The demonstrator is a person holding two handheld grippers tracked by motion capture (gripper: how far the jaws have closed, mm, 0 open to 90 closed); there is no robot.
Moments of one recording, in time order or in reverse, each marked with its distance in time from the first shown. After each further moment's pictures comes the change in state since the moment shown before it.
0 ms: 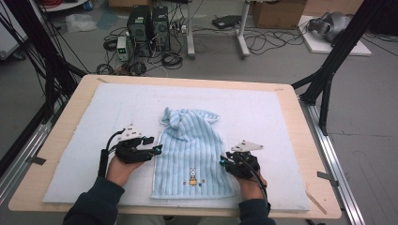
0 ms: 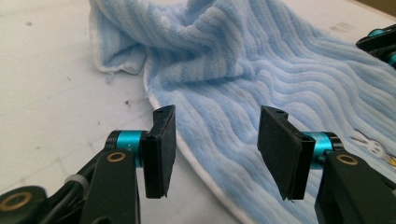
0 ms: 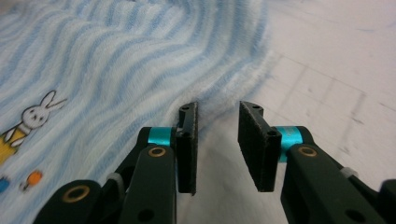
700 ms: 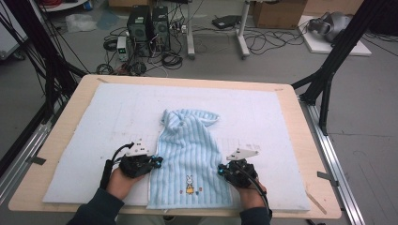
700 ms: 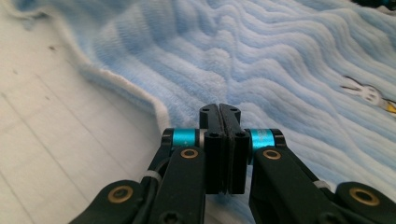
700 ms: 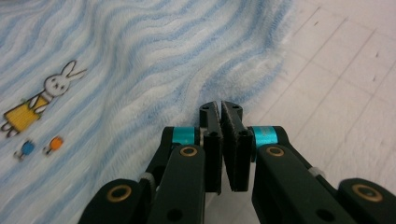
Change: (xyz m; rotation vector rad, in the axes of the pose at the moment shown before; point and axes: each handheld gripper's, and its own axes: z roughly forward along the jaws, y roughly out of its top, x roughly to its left) left arm -0.030 -0.032 -0.017 0.125 -0.108 0.098; right arm 0.018 -0.016 -0.015 0.077 0.097 -0.042
